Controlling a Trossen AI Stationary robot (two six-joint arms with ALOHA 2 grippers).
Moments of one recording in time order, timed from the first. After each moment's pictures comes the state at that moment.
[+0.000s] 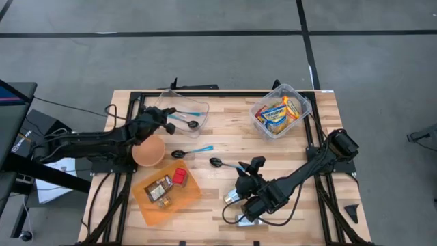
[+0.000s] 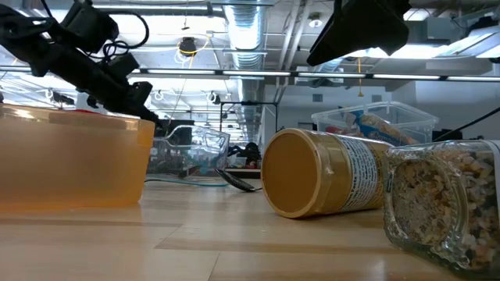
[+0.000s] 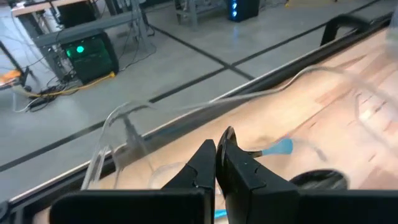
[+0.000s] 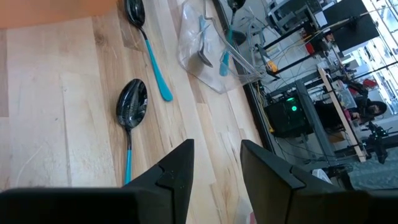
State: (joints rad) left arm 0.40 0.81 0.22 0.23 -0.65 -0.10; right arm 0.59 1.87 1.39 -0.90 1.12 0.48
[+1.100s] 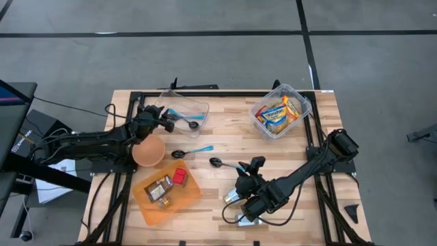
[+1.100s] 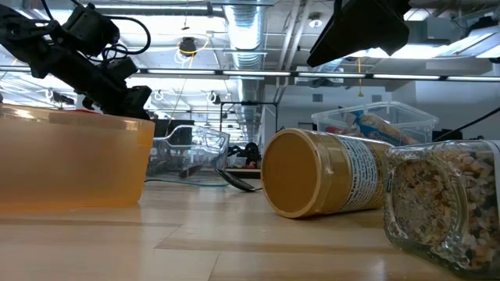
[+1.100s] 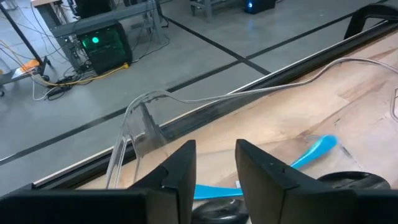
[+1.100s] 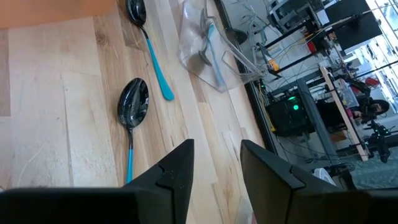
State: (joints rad) left arm 0.44 0.81 0.22 0.20 -0.66 -0.11; right arm 0.59 1.87 1.39 -0.90 1.12 0.48
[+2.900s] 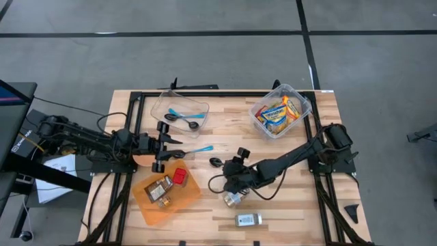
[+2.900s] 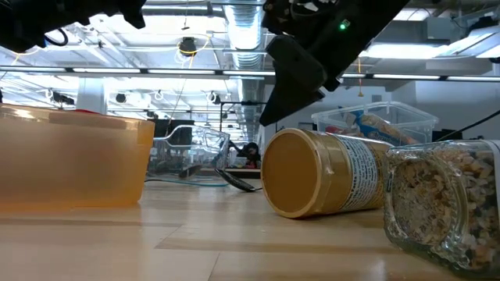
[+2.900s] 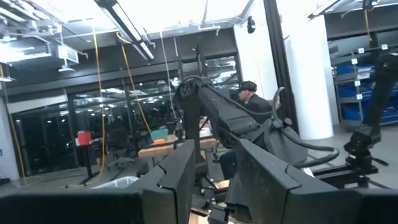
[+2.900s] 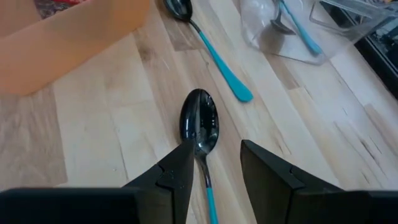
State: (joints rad) left arm -0.15 0.83 0.22 0.98 -0.07 0.20; right arm 0.37 1.87 1.20 -0.33 0.71 0.43
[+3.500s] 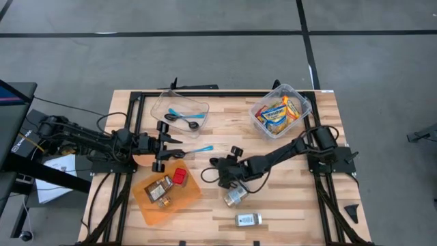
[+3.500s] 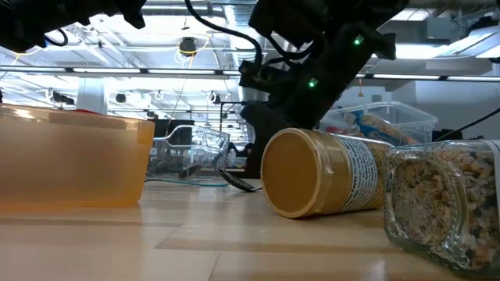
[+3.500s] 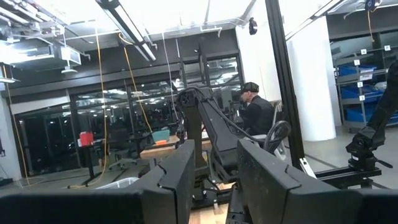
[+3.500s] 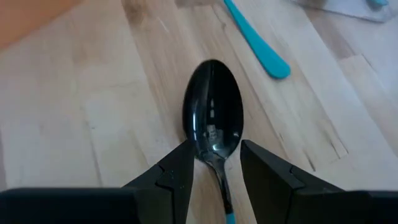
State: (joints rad) left arm -0.15 0.83 0.22 0.99 -0.07 0.20; right arm 0.27 2.02 1.21 -0.20 0.55 0.41
